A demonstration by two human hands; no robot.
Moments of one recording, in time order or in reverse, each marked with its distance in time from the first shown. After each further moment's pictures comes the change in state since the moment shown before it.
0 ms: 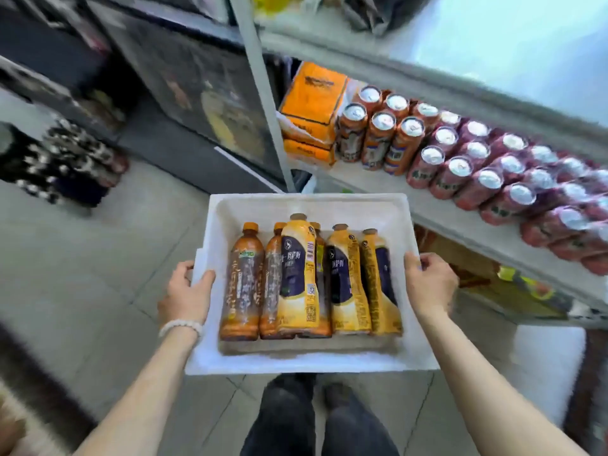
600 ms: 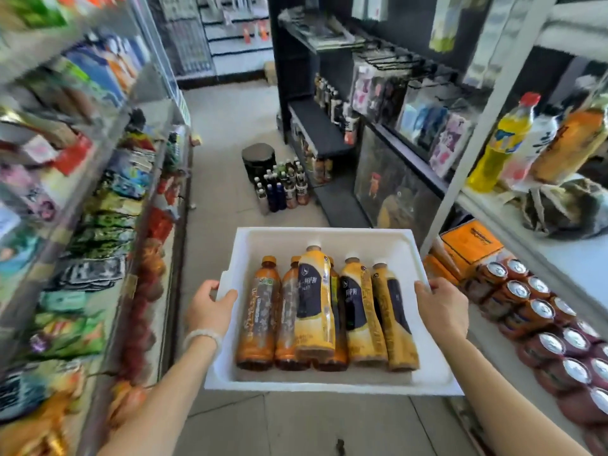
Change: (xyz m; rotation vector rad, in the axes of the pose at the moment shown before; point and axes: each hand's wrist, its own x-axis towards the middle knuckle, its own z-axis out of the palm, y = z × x) left_hand -0.215 -0.061 -0.210 -0.365 0.601 -0.287; right_hand -0.143 -0.187 -0.064 -0.106 -0.448 -0.685
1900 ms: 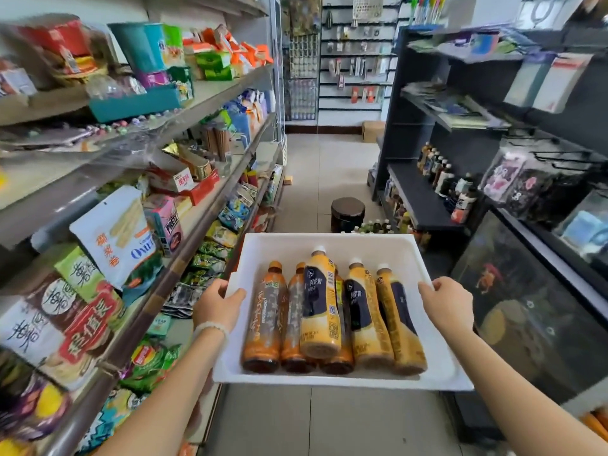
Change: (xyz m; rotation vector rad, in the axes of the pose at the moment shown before) left_hand 0.241 -0.029 -0.134 -0.010 0.230 -0.132; right_hand 0.064 -0.273 0.208 -0.046 -0.127 -0.284
